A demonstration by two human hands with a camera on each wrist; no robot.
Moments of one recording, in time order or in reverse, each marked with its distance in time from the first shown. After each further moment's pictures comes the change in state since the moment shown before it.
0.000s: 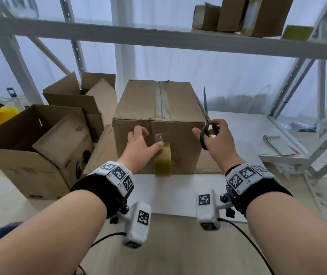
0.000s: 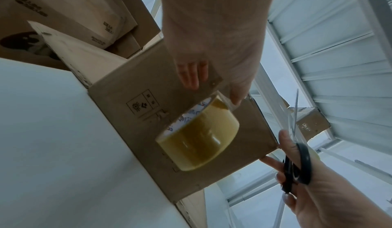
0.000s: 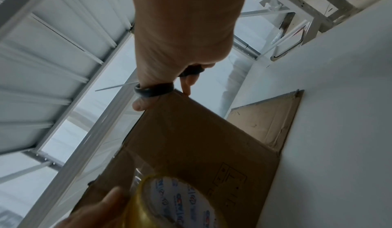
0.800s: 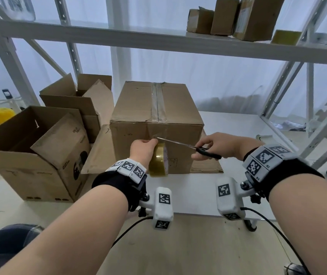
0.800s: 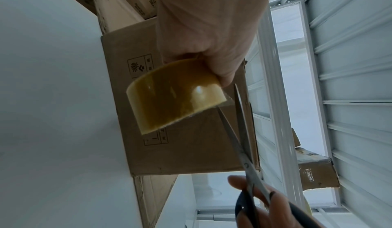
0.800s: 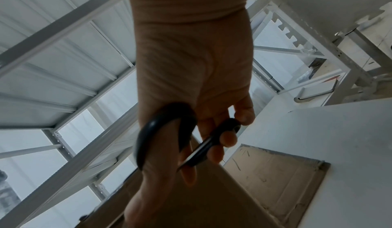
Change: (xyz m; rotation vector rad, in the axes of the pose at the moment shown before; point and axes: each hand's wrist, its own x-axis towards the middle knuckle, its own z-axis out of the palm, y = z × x) left_hand 0.002 0.016 0.023 -0.567 0.064 -0.405; right_hand -0.008 -0.047 -0.050 -0.503 -0.769 0.074
